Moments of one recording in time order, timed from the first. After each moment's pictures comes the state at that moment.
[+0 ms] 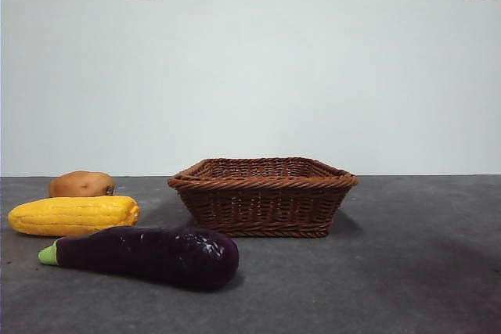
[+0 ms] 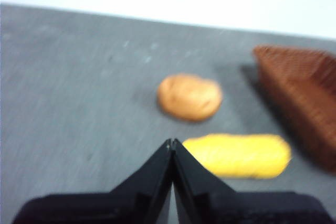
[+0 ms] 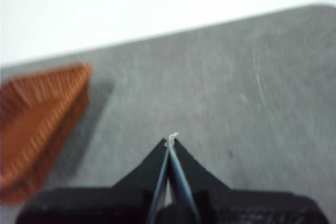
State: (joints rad) left arm 0.14 0.10 0.10 -0.18 0.25 -0.12; right arm -0.07 0.01 0.09 -0.19 -0.13 0.17
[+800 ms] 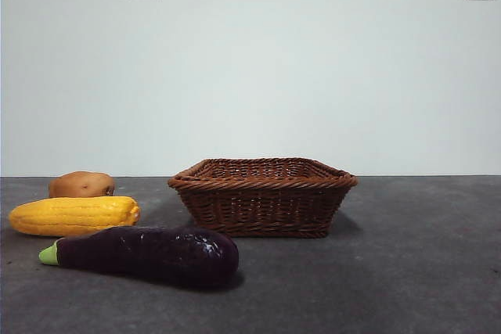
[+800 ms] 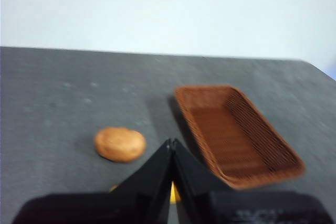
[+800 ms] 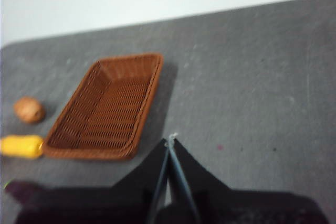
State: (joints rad) left arm 0.11 0.36 0.77 -0.67 0.41 -0.11; right arm -0.07 0.41 0.87 -0.85 -0.35 0.08
